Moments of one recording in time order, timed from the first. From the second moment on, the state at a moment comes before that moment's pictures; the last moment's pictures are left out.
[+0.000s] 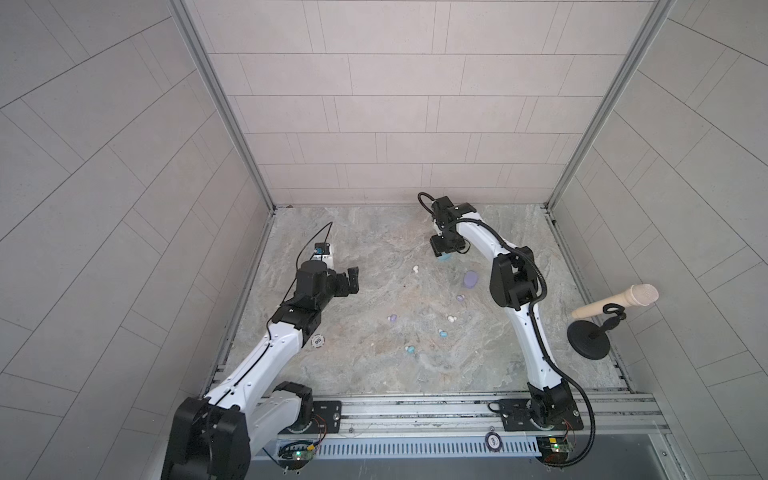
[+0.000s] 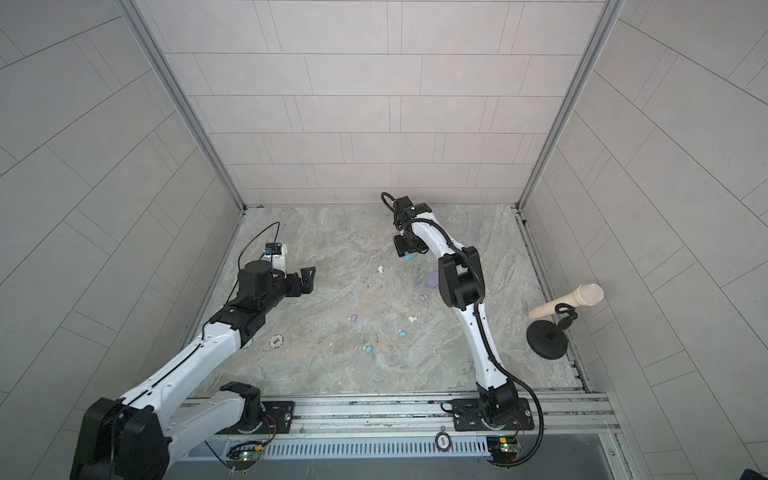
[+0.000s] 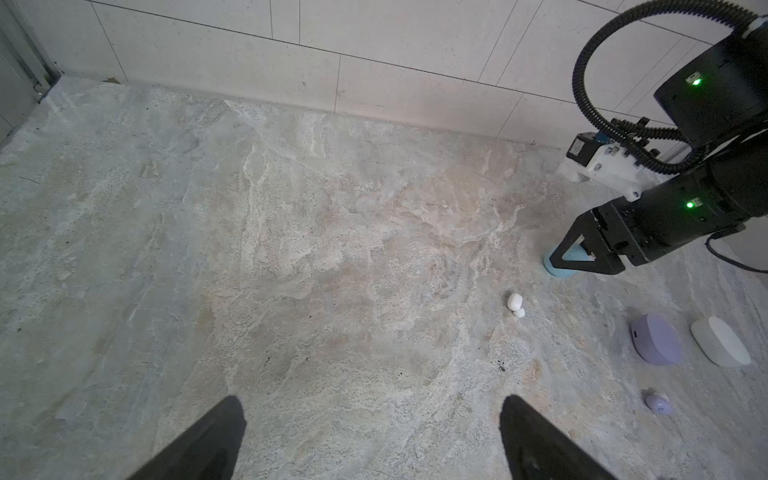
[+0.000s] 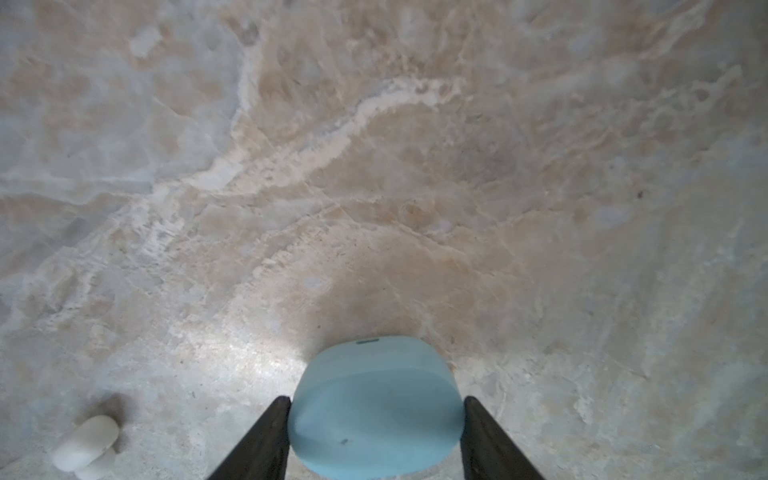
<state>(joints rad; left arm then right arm) -0.24 1.04 0.58 -0.04 0.00 -0.25 0.33 2.50 2.31 -1.15 0.05 0.07</state>
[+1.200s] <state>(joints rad) -0.69 1.20 0.58 0.19 0.03 -0.05 0.38 1.91 1.75 -1.12 0.00 0.22</state>
